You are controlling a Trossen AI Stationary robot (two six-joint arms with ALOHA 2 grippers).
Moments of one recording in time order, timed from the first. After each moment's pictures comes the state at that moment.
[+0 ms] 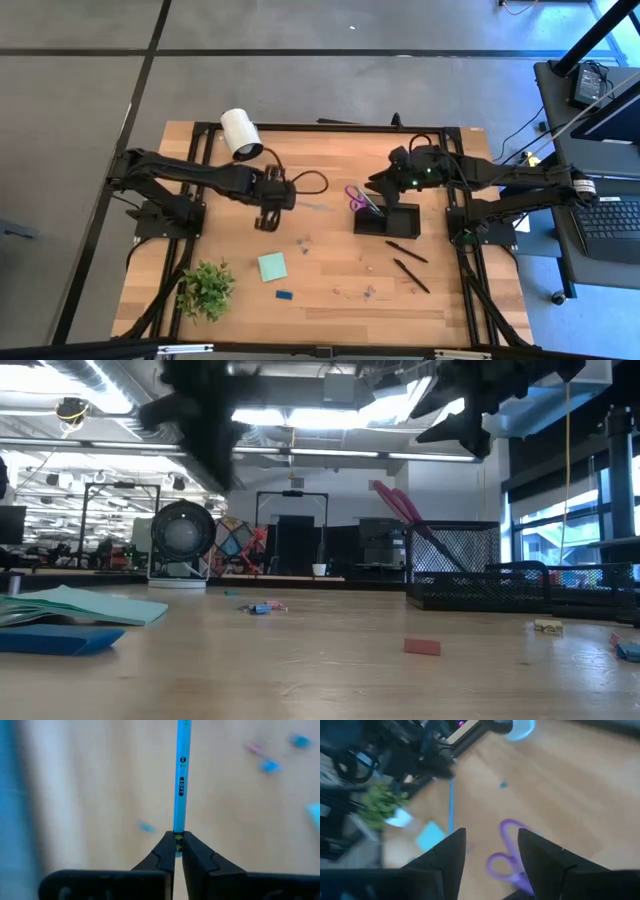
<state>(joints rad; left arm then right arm) -0.04 1.47 1.19 -0.92 -0.34 0.22 -0.16 1.02 0.81 -0.27 -0.05 0.64</state>
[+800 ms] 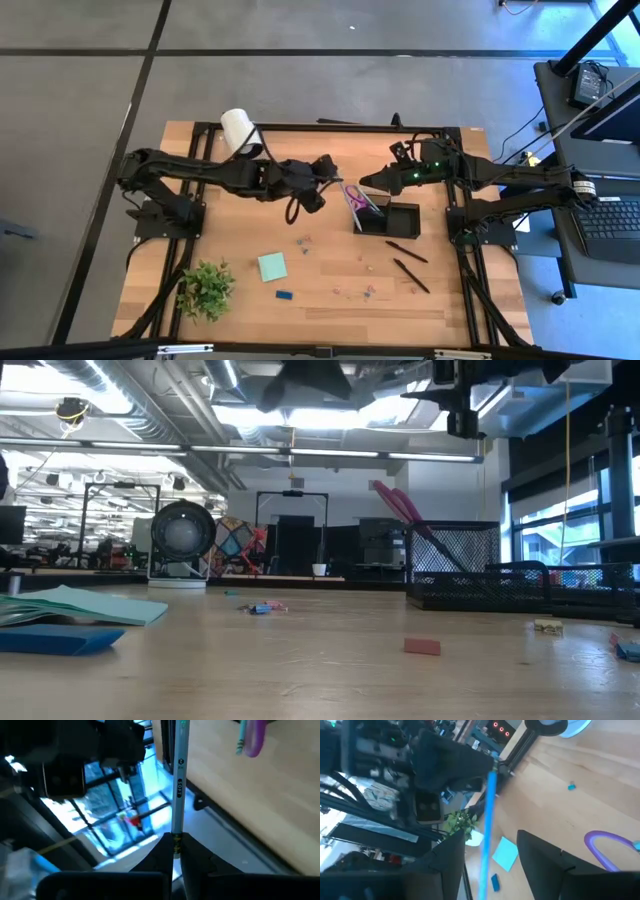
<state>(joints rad) -0.04 1.57 1.37 -0.26 -0.58 1.66 -0.18 1.03 0.81 -0.04 -0.22 0.96</state>
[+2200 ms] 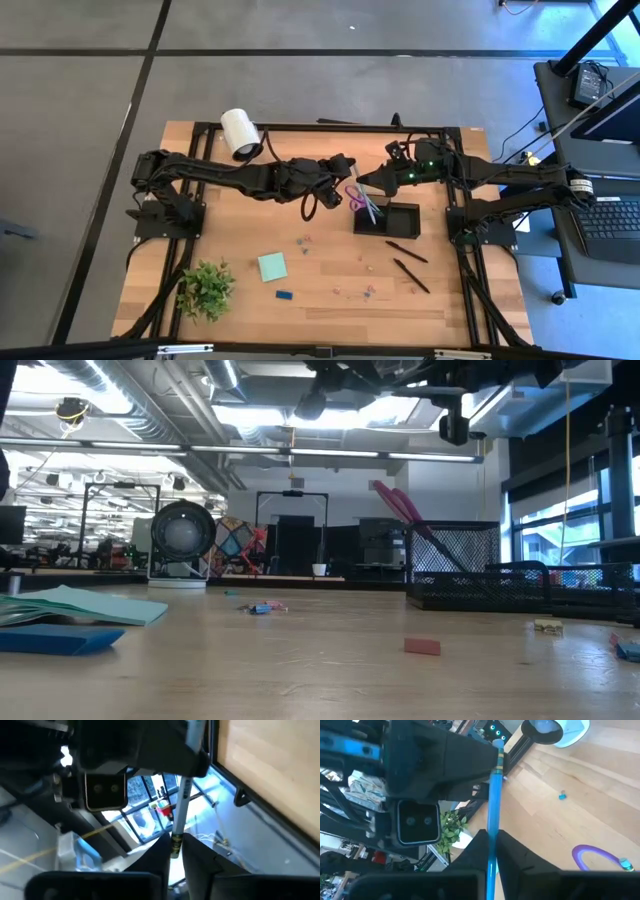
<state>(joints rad) -0.01 1.67 1.37 0.06 -0.61 1.77 -0.18 1.07 0.81 -0.01 -0.21 0.85</state>
